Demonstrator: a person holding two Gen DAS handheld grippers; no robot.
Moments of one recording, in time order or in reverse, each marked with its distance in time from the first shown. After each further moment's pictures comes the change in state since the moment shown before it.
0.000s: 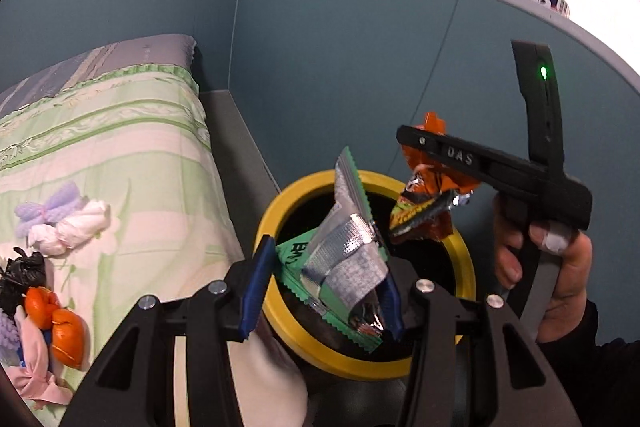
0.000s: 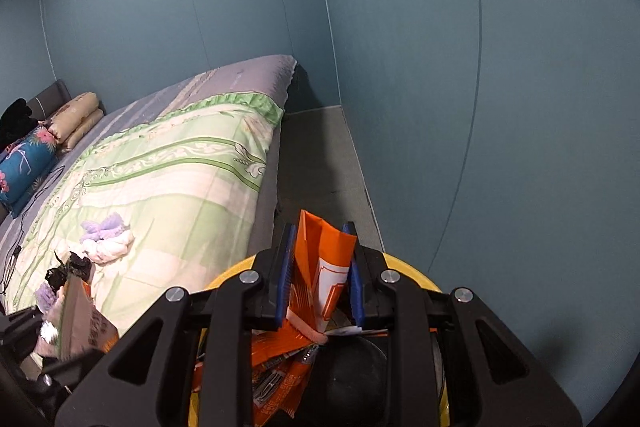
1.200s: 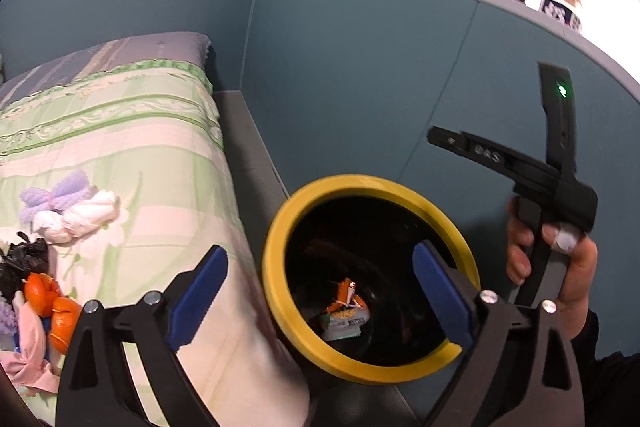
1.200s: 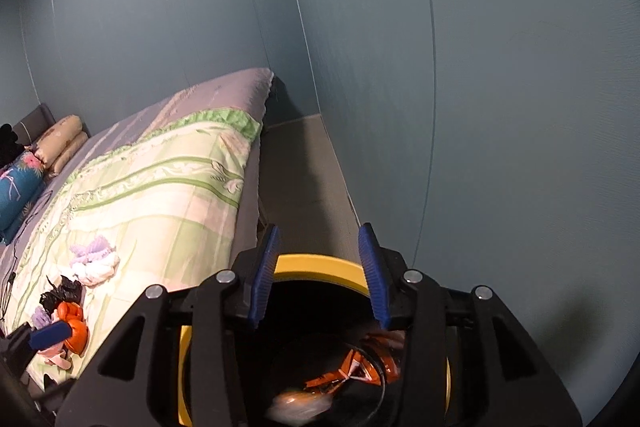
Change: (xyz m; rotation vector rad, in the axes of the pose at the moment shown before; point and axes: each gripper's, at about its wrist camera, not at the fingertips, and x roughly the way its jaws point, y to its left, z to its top) left arm -0.005 0.019 0.002 -0.061 -0.037 0.034; right arm -0.007 -0.017 0.004 0.074 -0.051 -0.045
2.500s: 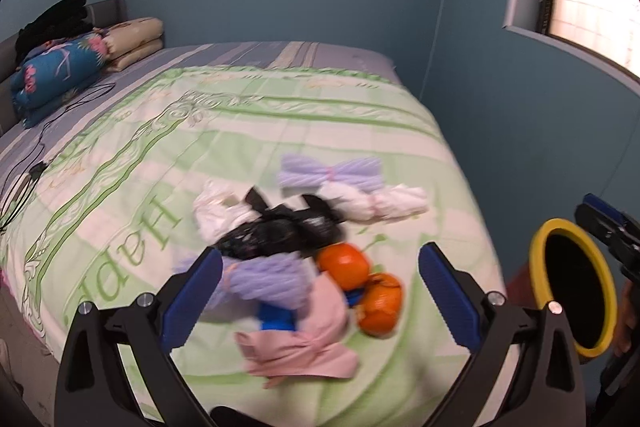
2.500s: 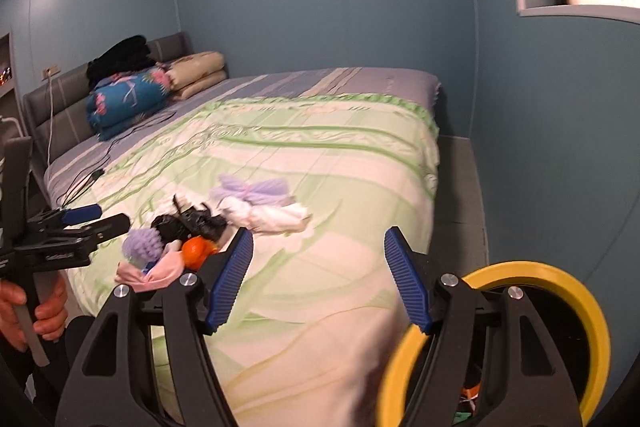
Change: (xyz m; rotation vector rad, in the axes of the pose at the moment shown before) left arm -0.126 0.214 -0.052 -0.247 -0.090 0.521; right arm -0.027 0.209 -0.066 -0.365 0.015 0.434
